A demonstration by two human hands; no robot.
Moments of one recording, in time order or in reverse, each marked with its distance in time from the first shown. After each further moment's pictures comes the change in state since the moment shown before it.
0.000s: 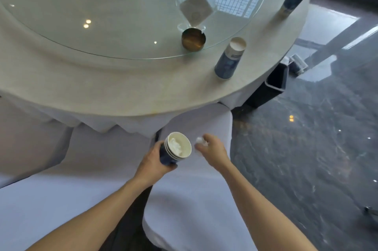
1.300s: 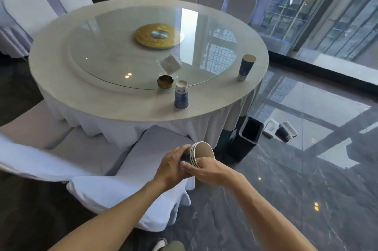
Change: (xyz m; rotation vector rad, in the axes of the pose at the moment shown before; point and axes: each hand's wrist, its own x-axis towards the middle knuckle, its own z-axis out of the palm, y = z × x) left_hand -0.108 0.265 0.245 0.082 0.339 0.394; right_hand -0.149 0.110 -0.315 -0.445 -0.445 -0.470
